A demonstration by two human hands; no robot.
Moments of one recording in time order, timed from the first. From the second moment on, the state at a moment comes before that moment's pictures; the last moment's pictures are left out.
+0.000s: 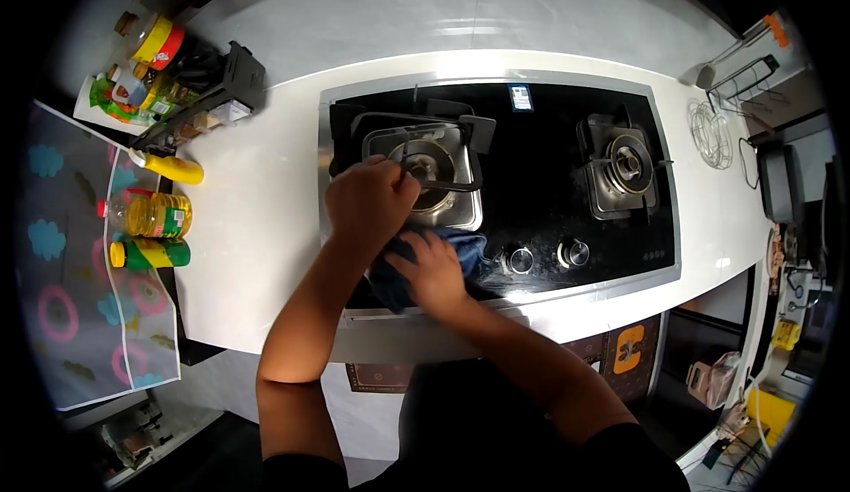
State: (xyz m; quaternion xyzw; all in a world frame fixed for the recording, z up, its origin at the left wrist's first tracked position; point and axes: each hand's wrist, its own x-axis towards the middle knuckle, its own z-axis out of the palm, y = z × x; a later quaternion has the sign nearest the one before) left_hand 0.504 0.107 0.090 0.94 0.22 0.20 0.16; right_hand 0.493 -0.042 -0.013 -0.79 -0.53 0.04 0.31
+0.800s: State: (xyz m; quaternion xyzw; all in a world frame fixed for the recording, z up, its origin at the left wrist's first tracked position) left_hand 0.493 0.148 0.098 0.91 0.29 0.15 0.24; right_hand 0.687 -0.008 -0.018 -0.93 -0.28 -0.05 0.23
